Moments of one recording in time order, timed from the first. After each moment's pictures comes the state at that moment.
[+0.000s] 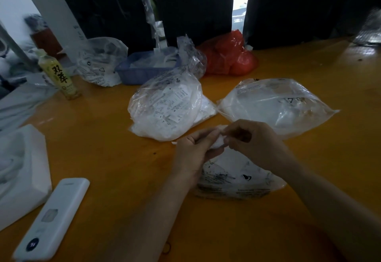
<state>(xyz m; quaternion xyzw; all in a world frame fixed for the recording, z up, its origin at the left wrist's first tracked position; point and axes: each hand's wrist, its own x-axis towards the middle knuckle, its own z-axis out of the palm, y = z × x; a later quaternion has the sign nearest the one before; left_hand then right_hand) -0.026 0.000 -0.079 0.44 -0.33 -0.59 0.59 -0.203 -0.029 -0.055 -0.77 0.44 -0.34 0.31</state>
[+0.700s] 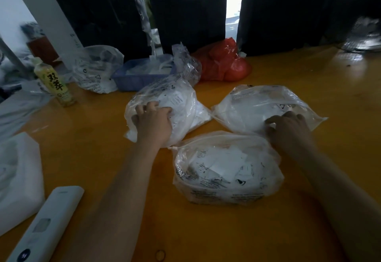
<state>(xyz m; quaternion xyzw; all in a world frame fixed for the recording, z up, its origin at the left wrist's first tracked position) 0.060 -0.072 -0.041 0.78 -0.61 0.05 0.15 -0.282 -0.102 -0.080 -0.73 0.68 -0.09 0.00</state>
